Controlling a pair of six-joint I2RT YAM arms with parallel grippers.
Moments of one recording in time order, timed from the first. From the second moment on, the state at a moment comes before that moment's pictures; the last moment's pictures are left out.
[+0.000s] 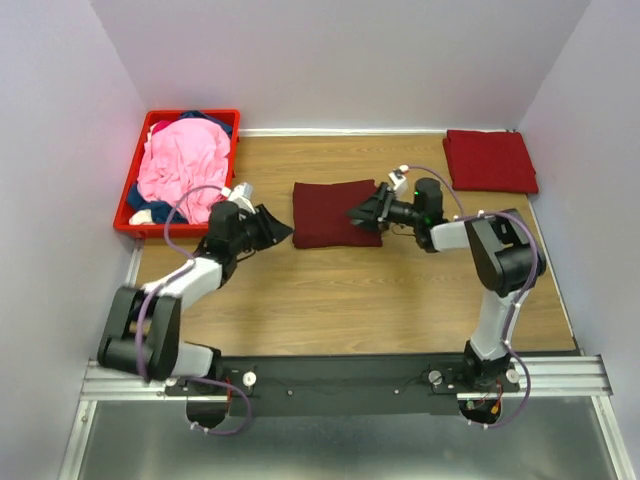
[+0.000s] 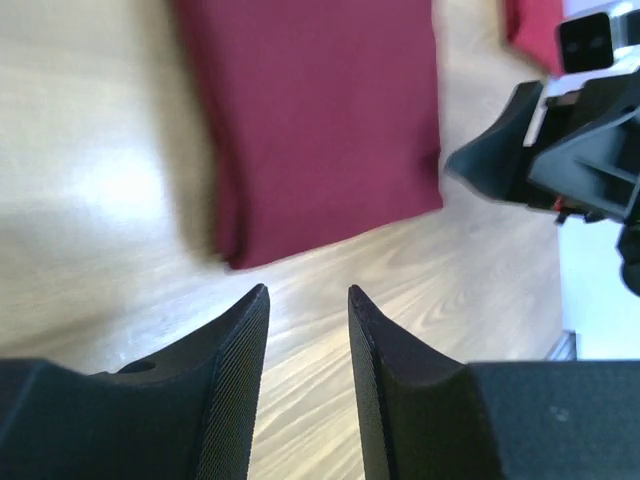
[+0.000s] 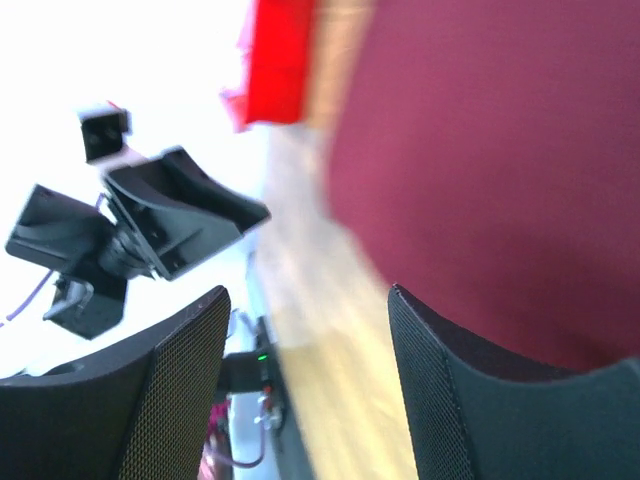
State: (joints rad) left arm -0.22 1.42 0.55 0.40 0.44 -0.70; right arm 0.26 1.96 0.87 0.78 -0.86 1.02
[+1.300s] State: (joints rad) left arm -0.47 1.28 0.95 -0.10 -0.11 -0.25; right arm 0.21 1.68 1.15 0.00 -0.25 0.60
